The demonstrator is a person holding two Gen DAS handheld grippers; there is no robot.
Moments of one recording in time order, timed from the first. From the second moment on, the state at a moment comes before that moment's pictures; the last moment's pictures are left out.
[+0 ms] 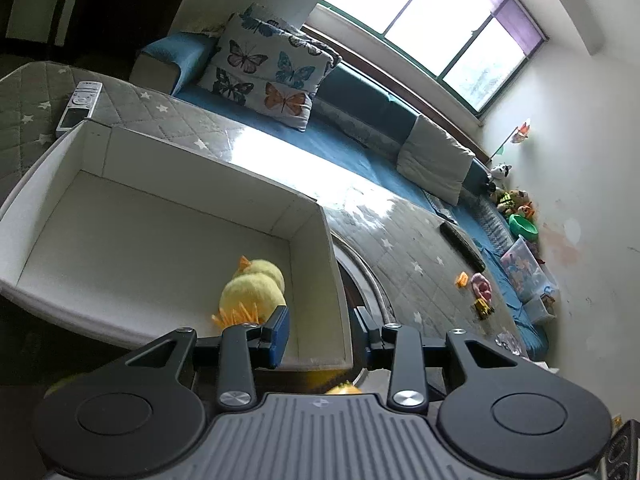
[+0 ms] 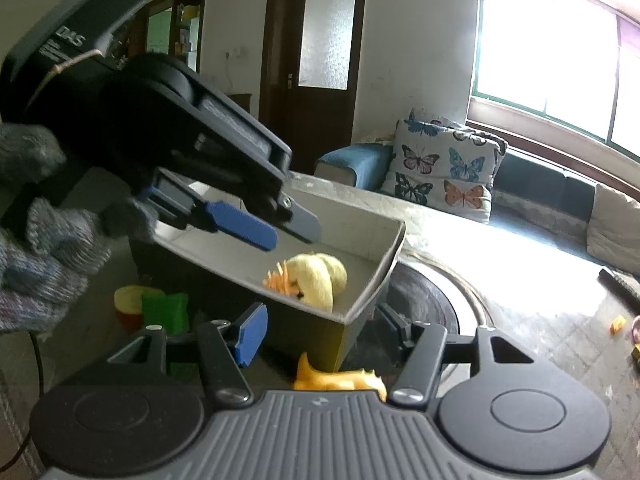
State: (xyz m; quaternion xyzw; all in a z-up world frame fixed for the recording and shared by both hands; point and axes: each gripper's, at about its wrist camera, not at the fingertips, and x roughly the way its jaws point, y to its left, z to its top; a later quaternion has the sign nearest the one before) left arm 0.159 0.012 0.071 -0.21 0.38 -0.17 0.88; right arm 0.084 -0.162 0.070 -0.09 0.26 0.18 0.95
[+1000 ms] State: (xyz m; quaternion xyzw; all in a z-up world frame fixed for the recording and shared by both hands) left arm 0.118 -0.007 0.024 -0.22 0.44 -0.20 0.85; right arm 0.058 -0.192 0.031 -0.04 0.31 0.15 0.94
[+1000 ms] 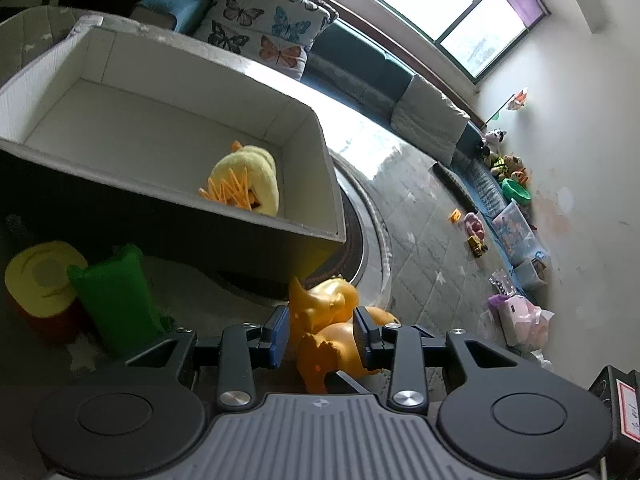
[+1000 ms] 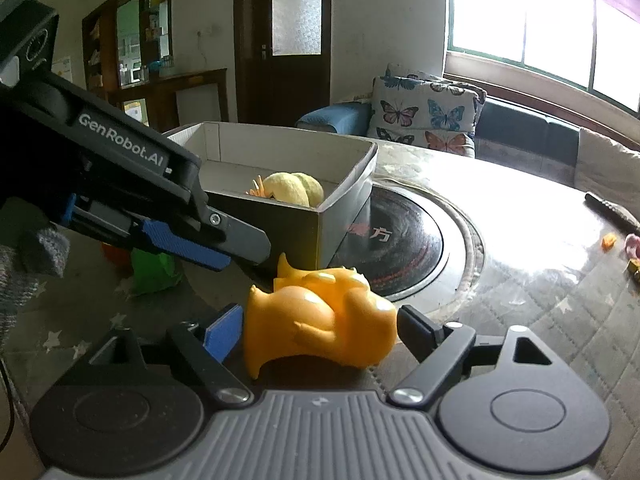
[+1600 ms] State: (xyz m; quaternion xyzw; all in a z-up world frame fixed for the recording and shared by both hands) left arm 0.115 -0.010 0.007 -0.24 0.46 -0.20 0.83; right arm 0.067 -0.188 0.013 -0.03 0.33 0.14 0.93
